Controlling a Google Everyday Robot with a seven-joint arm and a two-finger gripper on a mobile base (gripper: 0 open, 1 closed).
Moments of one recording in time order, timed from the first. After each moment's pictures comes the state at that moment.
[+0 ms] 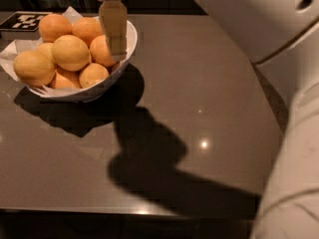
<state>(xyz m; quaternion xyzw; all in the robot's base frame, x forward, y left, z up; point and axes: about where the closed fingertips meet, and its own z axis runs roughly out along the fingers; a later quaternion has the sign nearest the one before) 0.590 0.098 1.020 -0.78 0.59 -0.11 0.18</state>
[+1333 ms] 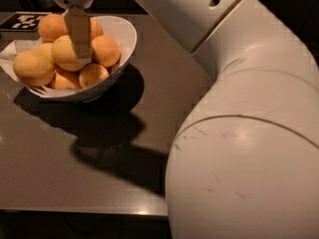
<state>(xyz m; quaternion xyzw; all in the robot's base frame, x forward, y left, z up) 0.604 0.174 0.991 -0.79 0.59 -0.06 0.16</state>
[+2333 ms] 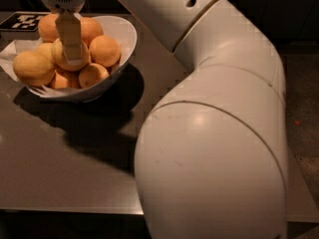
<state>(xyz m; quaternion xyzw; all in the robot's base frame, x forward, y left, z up) 0.609 0.204 0.976 -0.81 0.56 -0.02 0.15</state>
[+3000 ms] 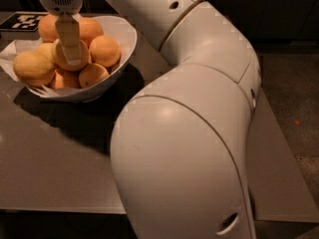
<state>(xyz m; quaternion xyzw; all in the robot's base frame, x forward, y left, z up) 0.626 0.217 0.964 -0.82 0.55 -0.02 0.14</state>
